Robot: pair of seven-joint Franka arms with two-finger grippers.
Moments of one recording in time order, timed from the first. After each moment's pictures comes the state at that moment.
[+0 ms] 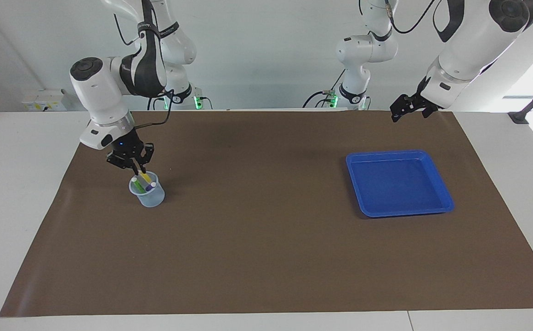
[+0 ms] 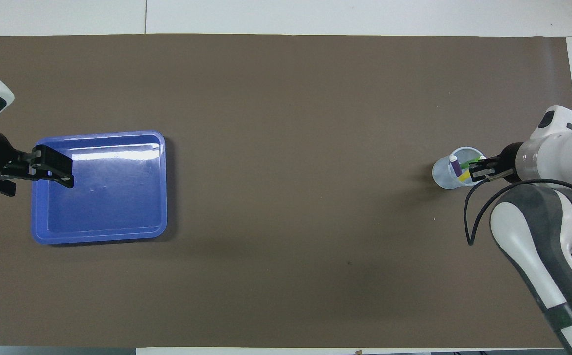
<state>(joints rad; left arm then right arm) 0.01 -0.01 -0.14 -1.57 -0.02 1.35 -0.19 -0.33 -0.08 0.30 -2.21 0.06 2.28 -0.35</state>
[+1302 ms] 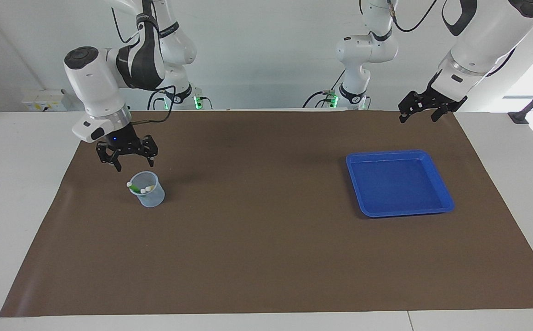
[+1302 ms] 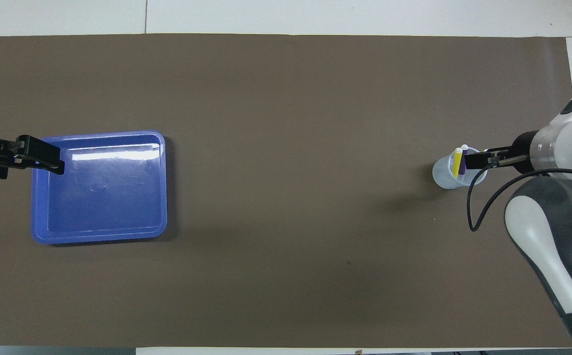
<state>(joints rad) -0.04 -0.01 -0.06 -1.57 -0.04 1.44 -0.09 -0.33 -0.09 0.31 -2.07 0.06 2.12 -0.19</state>
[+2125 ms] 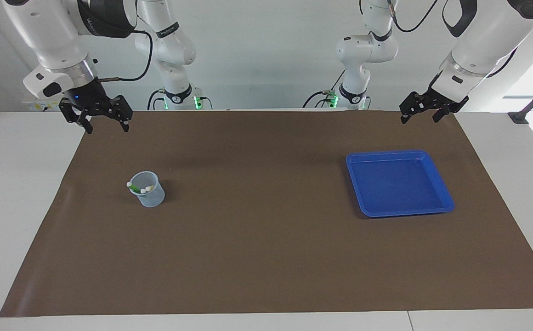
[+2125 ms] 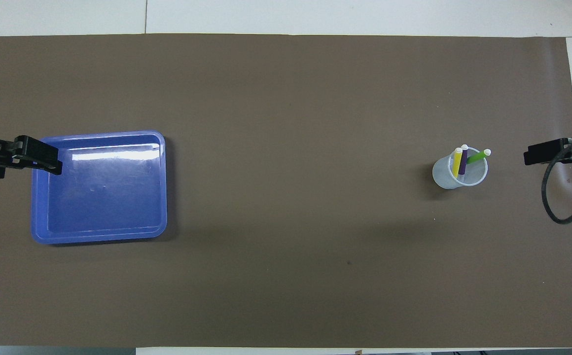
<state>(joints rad) -0.04 0.00 -0.06 -1.57 -0.03 1.44 -0.08 -0.36 -0.09 0.29 -1.72 0.02 1.65 -0.12</state>
